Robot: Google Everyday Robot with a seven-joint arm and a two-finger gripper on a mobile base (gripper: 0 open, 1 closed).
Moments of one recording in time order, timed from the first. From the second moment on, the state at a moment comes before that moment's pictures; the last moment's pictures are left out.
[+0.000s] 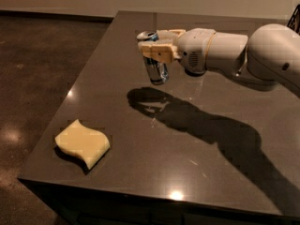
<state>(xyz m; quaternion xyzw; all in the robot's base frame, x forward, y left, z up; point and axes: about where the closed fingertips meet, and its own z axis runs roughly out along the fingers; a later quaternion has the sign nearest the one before) 0.596 -0.011 0.981 -0.37 0.65 0.31 0.58</state>
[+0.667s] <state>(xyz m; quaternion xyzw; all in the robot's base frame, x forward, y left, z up) 0.595 -0.025 0.964 -0.34 0.62 0.34 0.62</state>
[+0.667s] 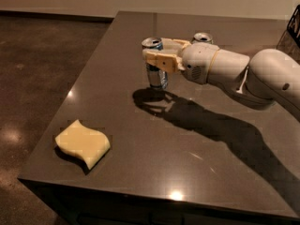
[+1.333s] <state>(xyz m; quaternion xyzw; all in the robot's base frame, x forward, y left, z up) 0.595 -0.032 0.951 -0.33 0.60 0.36 0.63</state>
